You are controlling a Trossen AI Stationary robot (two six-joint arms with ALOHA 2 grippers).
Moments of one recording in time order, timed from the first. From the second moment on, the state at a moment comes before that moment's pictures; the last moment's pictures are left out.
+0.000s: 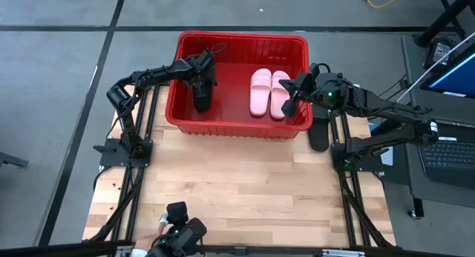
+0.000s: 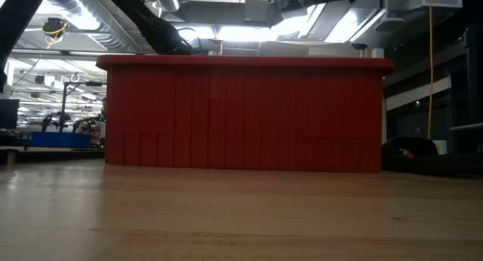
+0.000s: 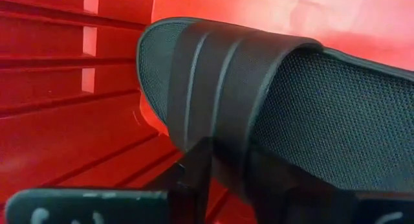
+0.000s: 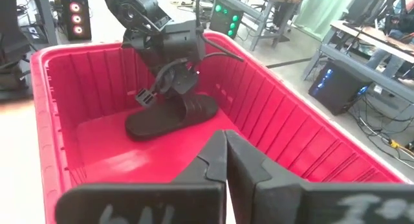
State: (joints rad) left arm 0.80 1.83 1.33 -0.61 -0.44 0.65; right arm -0.20 1.12 1.22 -0.42 0.44 -0.08
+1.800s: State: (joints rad) left arm 0.41 1.20 1.33 -0.60 -0.32 0.24; right arm -0.16 1.06 1.28 -0.56 0.39 -0.08
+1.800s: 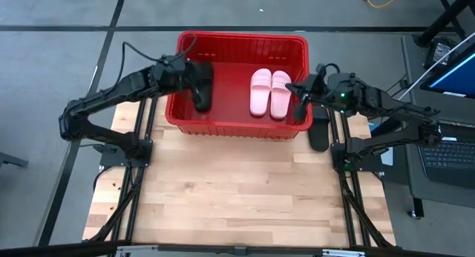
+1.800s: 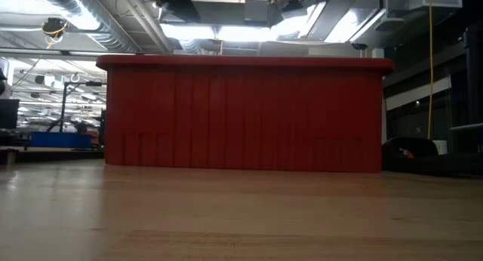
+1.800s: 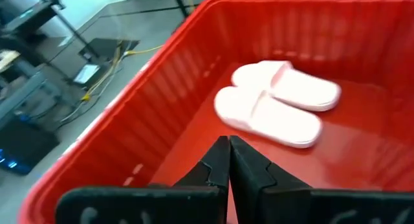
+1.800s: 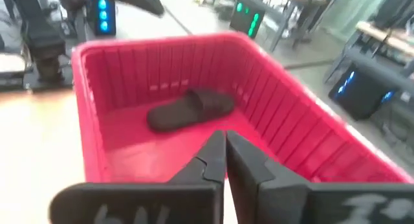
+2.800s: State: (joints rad) left arm 0.09 1.20 1.33 -0.60 -0.32 0.12; right arm 0.02 1.05 1.48 -1.30 0.39 0.22
